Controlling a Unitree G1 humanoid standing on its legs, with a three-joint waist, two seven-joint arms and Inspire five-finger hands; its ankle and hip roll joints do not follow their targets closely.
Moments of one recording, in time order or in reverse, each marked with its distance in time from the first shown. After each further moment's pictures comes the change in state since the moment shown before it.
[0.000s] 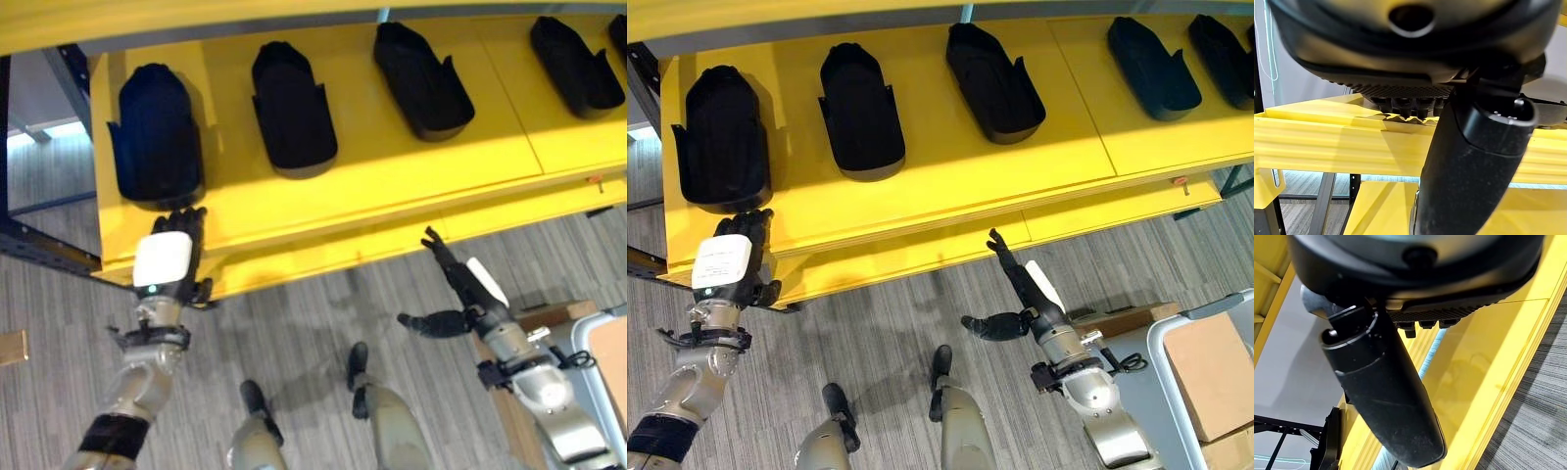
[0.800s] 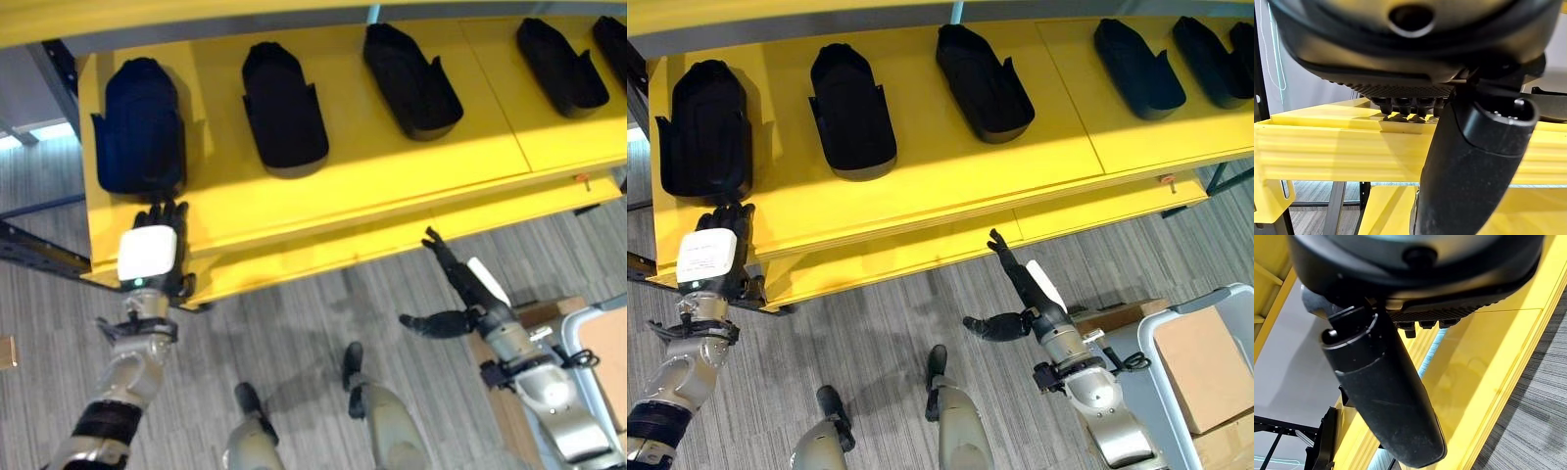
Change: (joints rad) left arm -0.061 0.042 -0.008 0.099 -0.026 0.020 0.023; right arm 0.000 -0.022 0.002 0.000 0.002 -0.003 0.000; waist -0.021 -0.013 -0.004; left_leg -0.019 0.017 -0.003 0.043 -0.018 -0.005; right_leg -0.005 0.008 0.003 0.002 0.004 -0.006
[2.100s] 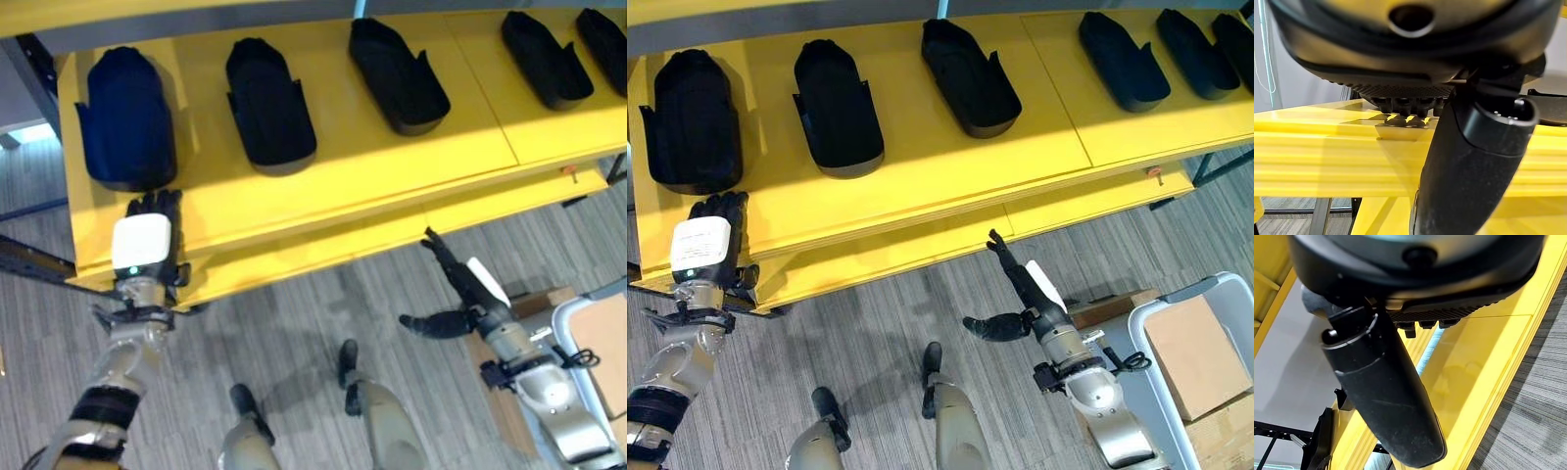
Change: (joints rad) left arm -0.033 0.030 -0.038 0.008 -0.018 0.008 0.016; right arm -0.002 -0.005 0.010 0.000 0.001 -0.003 0.000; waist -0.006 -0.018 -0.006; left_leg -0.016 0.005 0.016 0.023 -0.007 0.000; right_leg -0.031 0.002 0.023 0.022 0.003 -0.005
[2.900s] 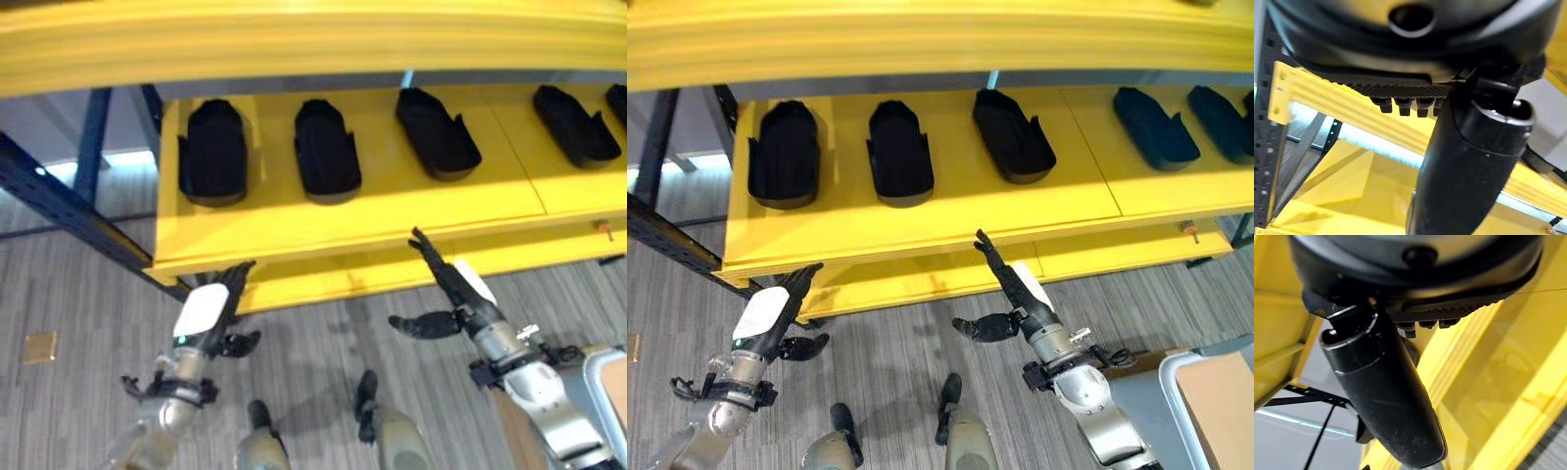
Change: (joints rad) left arm 0.472 -0.077 -0.030 -0.374 -0.253 -0.229 -0.152; right arm -0.027 0.001 0.057 0.001 -0.007 -0.003 -0.018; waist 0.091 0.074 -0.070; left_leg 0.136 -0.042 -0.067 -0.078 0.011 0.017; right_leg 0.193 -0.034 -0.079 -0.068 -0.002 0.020
